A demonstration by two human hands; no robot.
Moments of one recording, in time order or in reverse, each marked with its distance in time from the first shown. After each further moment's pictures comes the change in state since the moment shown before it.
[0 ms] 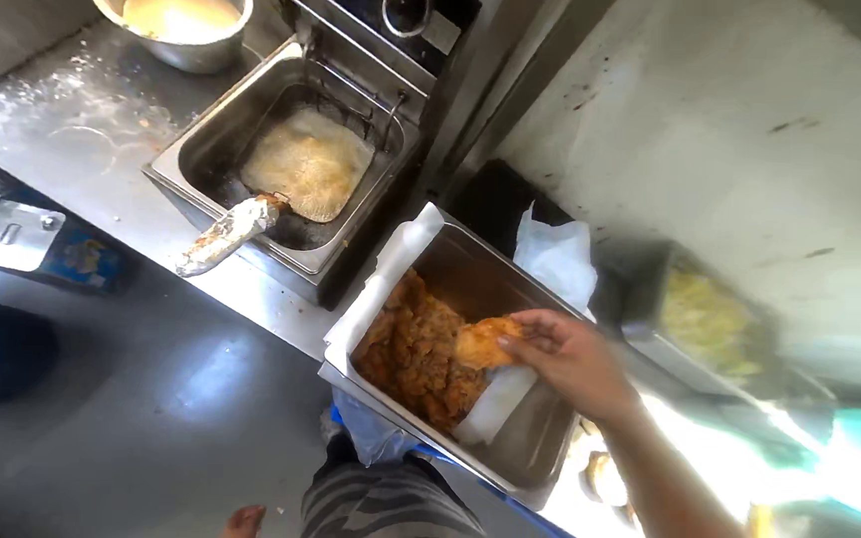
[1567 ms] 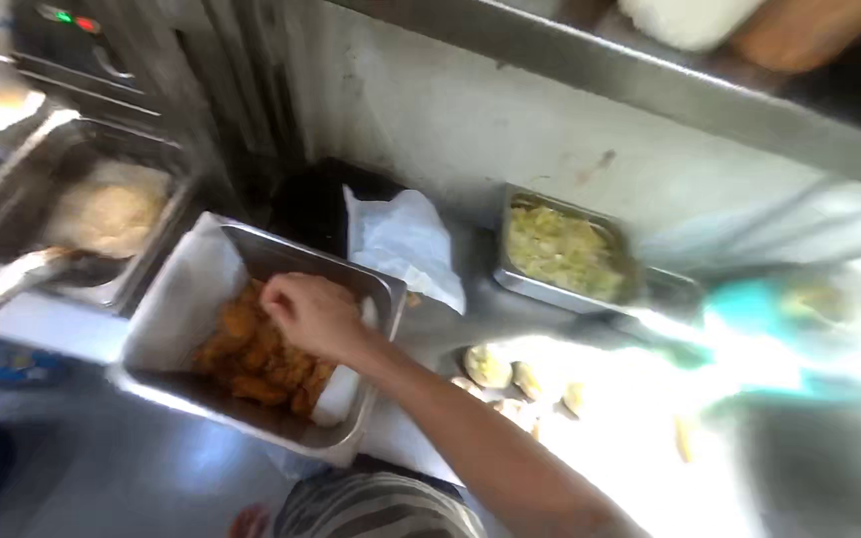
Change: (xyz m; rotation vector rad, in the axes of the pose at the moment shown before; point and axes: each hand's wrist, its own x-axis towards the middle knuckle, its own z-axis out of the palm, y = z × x) left_hand -0.115 0.064 0.160 0.124 -0.032 0.476; right_hand 0.017 0.020 -0.009 -0.255 -0.075 -0.431
